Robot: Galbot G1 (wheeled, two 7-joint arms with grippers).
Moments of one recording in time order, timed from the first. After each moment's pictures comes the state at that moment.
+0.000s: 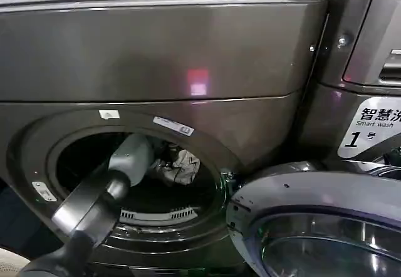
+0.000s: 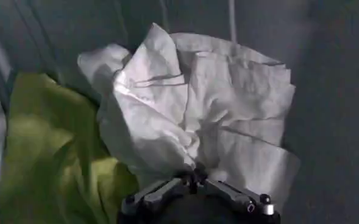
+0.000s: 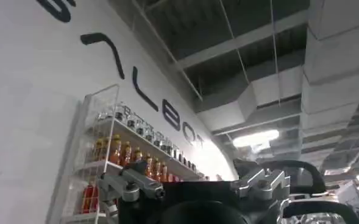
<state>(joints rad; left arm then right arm) -0.08 -1.40 0.17 -0.36 0.73 0.07 1.03 -1.75 1.01 2.47 1.75 0.89 -0.18 -0.16</state>
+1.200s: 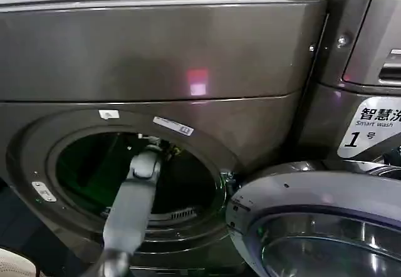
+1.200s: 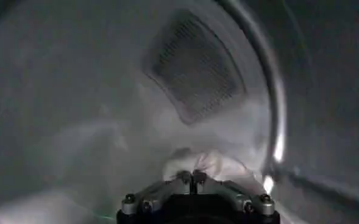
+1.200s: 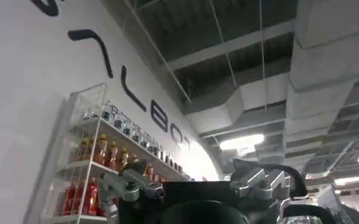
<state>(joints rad) 0.57 -1.49 -0.46 -1.27 -0.01 0.02 0.05 -1.74 0.99 2.48 1.75 0.85 -0.16 -0.10</state>
